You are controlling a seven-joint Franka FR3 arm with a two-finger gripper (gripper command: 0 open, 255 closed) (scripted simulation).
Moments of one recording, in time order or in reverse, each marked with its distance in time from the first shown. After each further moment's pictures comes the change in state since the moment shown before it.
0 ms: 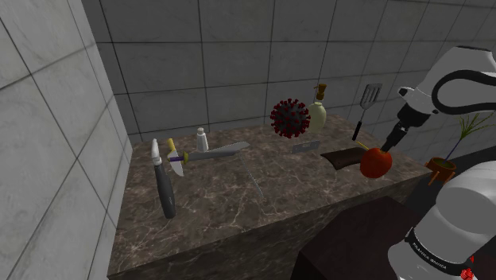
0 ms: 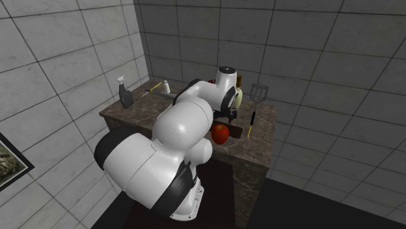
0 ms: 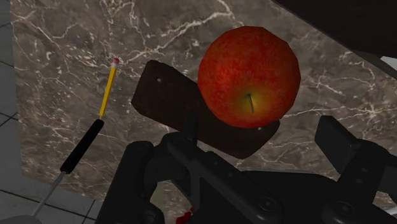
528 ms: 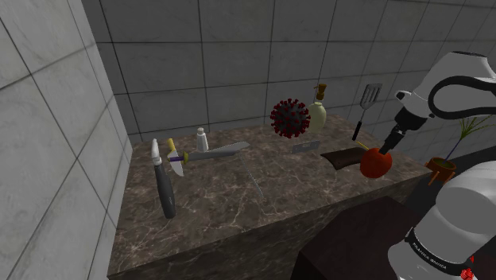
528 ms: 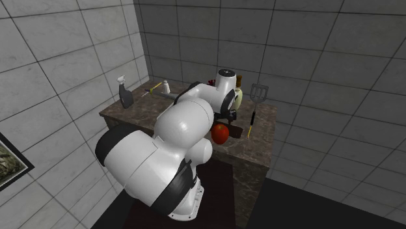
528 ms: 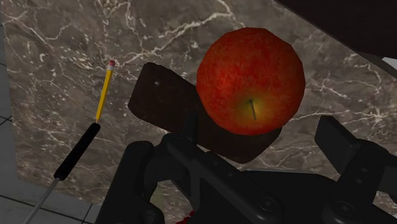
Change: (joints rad) arm -0.004 0.020 -0.015 -0.025 -0.015 0.044 0.001
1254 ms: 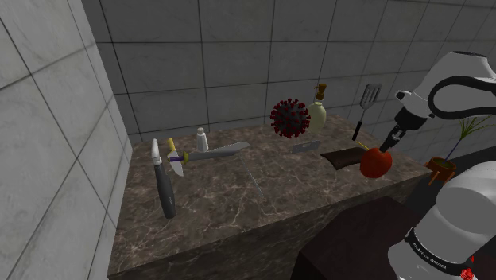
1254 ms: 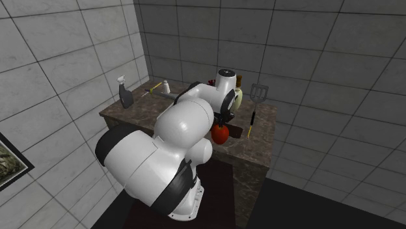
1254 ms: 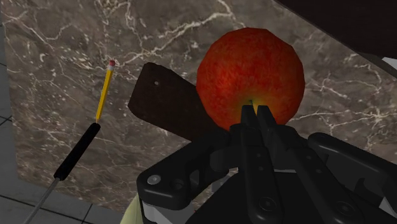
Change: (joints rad) arm 0.000 0.000 0.000 0.000 0.000 0.000 0.000
